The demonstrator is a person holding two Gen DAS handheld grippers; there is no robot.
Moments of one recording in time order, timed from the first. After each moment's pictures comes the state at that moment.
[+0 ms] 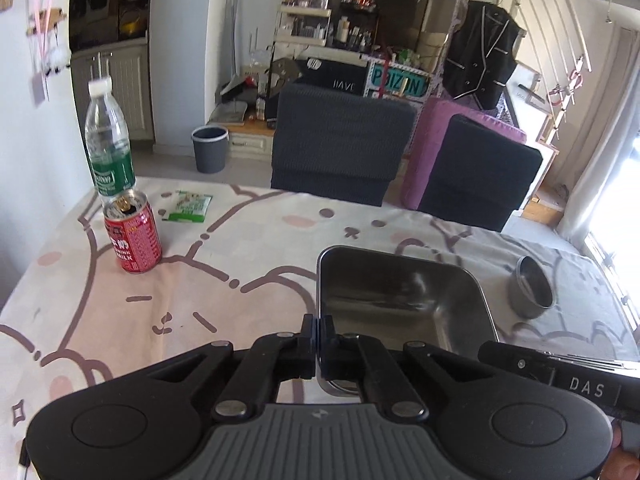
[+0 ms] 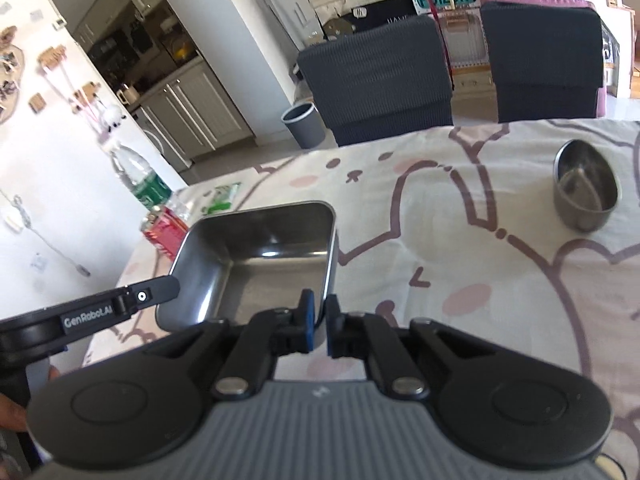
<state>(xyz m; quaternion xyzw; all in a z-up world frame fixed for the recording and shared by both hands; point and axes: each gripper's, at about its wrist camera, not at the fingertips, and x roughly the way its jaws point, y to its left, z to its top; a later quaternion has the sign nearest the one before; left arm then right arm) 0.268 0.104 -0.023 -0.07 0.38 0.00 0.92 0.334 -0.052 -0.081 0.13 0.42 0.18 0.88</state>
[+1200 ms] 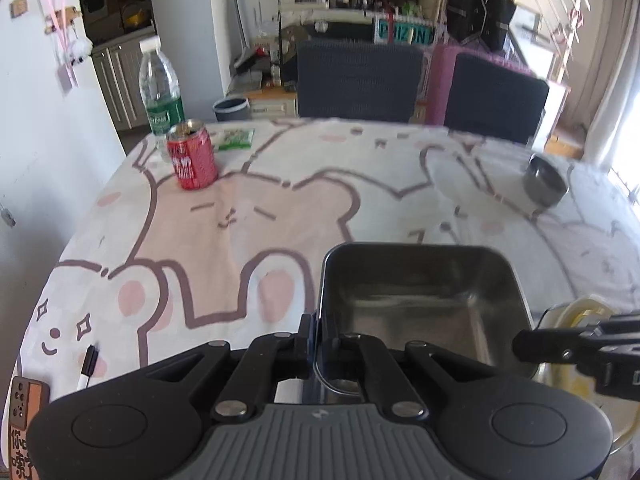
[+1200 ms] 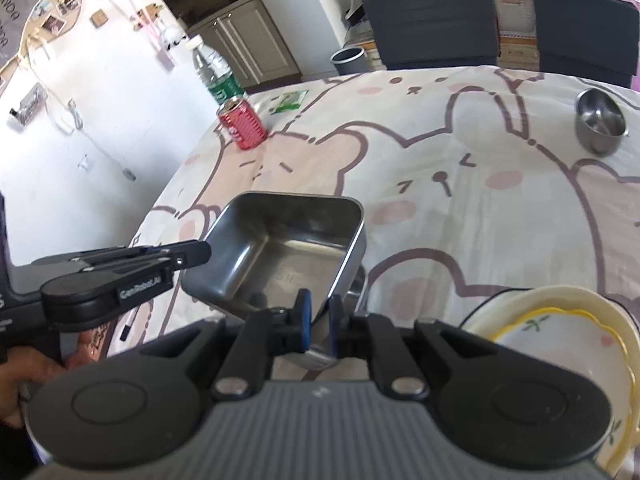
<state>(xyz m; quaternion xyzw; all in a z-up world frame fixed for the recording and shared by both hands) 0.165 0.120 -0.058 0.00 0.44 0.02 0.90 0.226 -0.021 -0.091 0.06 0.48 0.25 0.84</state>
